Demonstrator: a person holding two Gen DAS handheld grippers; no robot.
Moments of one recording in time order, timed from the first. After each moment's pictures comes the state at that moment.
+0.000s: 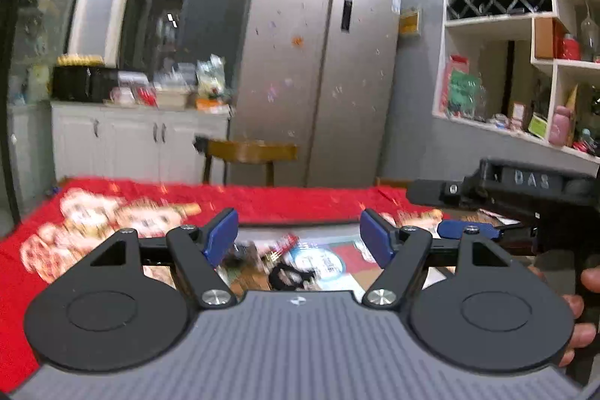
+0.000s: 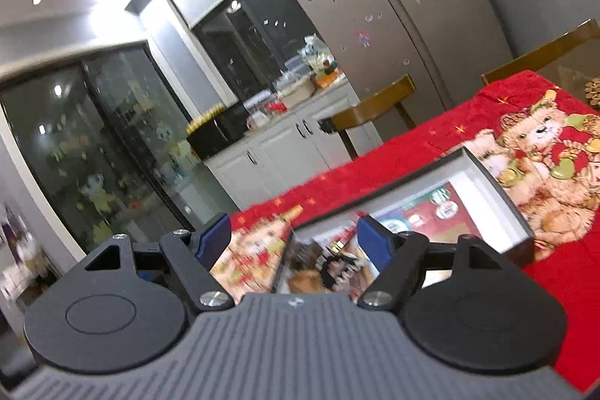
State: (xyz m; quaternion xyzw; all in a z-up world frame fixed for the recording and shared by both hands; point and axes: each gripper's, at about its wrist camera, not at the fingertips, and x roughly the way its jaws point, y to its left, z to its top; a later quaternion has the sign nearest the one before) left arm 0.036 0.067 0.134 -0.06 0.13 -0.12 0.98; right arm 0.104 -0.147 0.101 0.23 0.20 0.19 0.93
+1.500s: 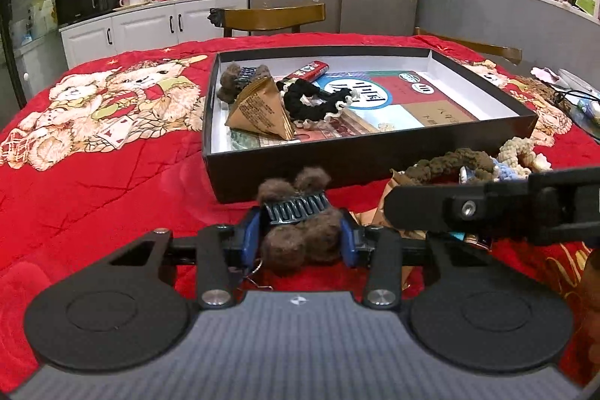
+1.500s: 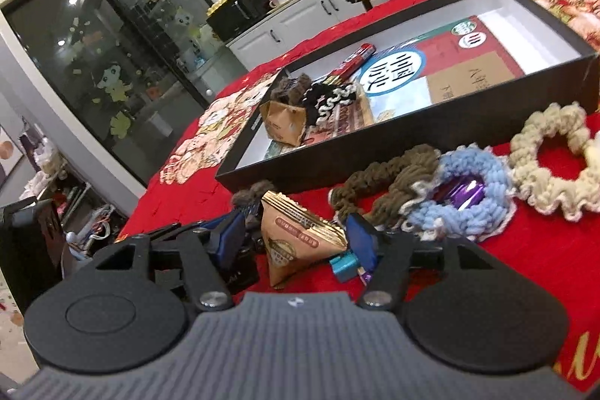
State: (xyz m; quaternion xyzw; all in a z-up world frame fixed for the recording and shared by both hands) left arm 0.103 0.029 0.005 0.02 0.31 -0.06 0.95; right arm 0.127 -0.127 -0.007 0.21 0.35 0.29 0.86
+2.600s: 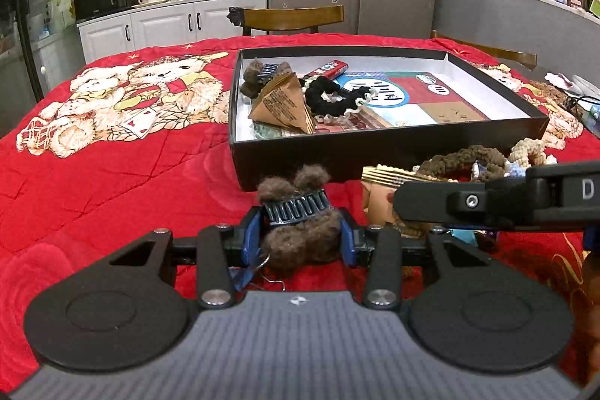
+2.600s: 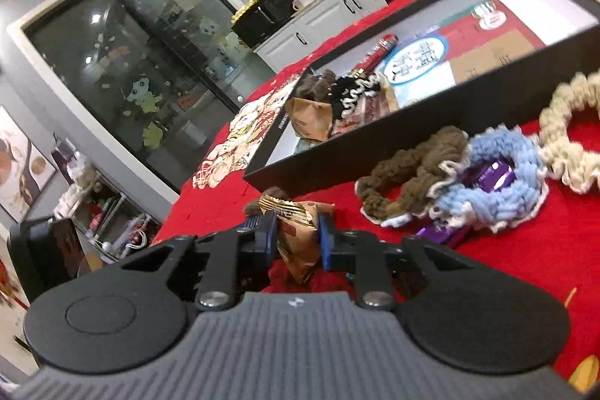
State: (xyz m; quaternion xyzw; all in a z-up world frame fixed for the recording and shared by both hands) left arm 0.096 0.036 0.004 0.01 0.31 -0.04 0.95; right arm 0.129 -0.133 -0.018 0.27 0.35 0.33 0.83
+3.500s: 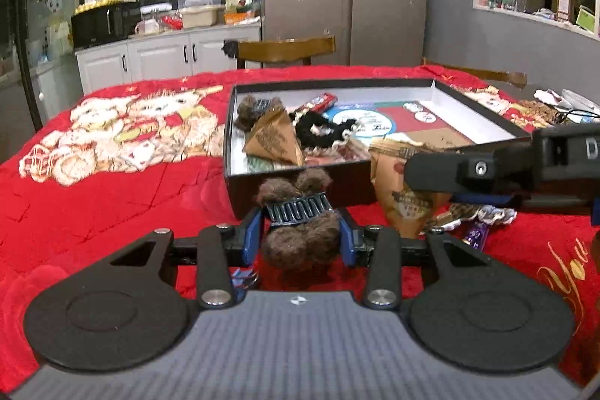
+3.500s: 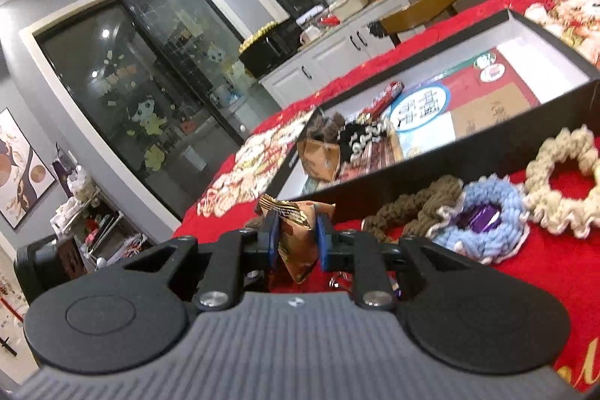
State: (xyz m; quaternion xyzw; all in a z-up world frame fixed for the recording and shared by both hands) left arm 0.081 0.032 0.014 0.01 0.25 -0.04 0.97; right arm 0.110 -0.141 0.010 0.25 0.27 0.32 0.87
